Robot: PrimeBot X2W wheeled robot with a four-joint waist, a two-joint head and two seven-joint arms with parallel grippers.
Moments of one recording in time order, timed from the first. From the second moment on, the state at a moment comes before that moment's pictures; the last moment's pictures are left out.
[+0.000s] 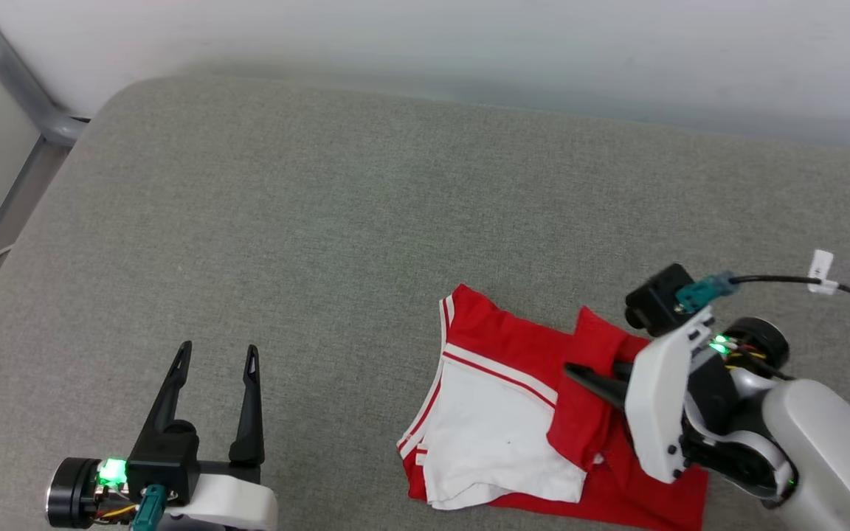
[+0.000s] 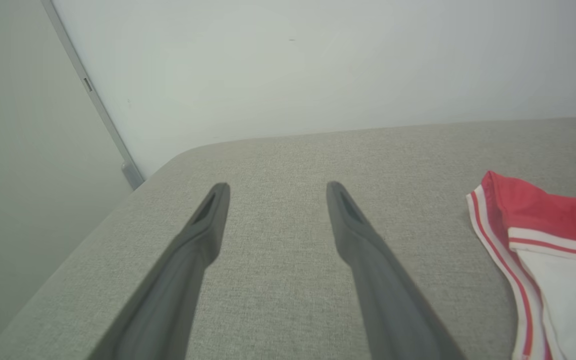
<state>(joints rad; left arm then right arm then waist) 0.03 0.14 -0.06 0.01 -0.02 0.06 -0.26 -0.41 -0.48 0.57 0.02 0.75 0.13 0.66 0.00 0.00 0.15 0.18</state>
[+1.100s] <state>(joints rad) 0.00 0.12 -0.06 0.05 0.00 0.04 -0.26 -0.71 -0.36 0.94 0.43 0.74 0.13 0.23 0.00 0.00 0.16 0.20</state>
